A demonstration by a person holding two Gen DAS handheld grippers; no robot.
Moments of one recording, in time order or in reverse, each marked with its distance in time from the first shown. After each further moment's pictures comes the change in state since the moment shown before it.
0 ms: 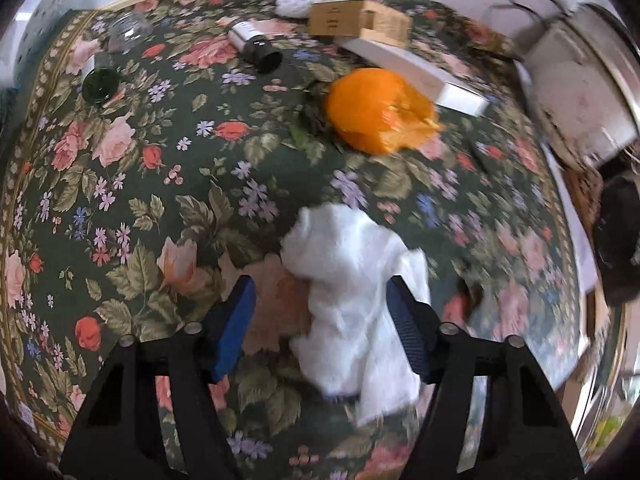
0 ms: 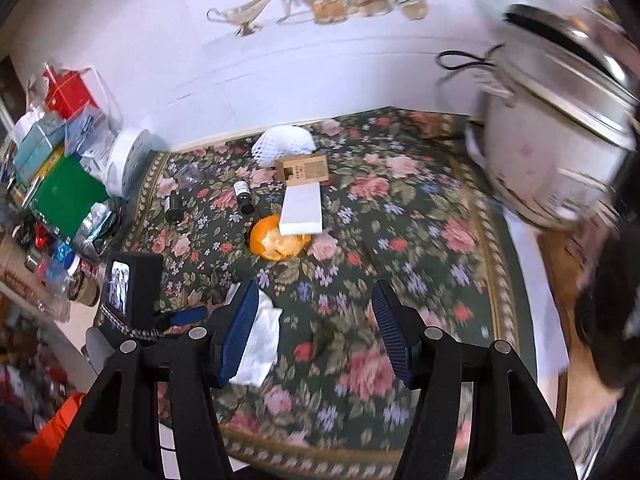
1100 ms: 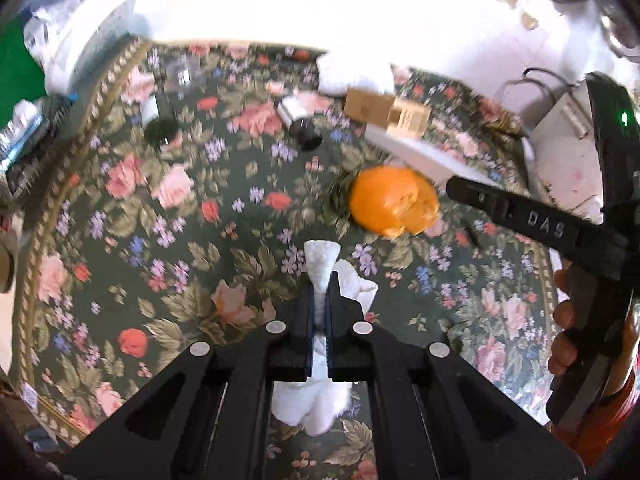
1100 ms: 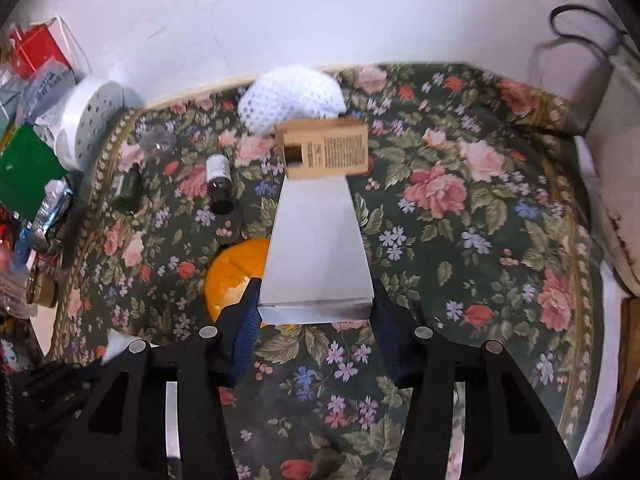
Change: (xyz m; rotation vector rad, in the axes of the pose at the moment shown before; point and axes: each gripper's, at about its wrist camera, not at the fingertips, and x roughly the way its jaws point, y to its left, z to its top) left arm -0.068 0.016 0.004 -0.083 -0.211 0.005; right arm 0.148 0.012 0.044 -0.074 0.129 0.020
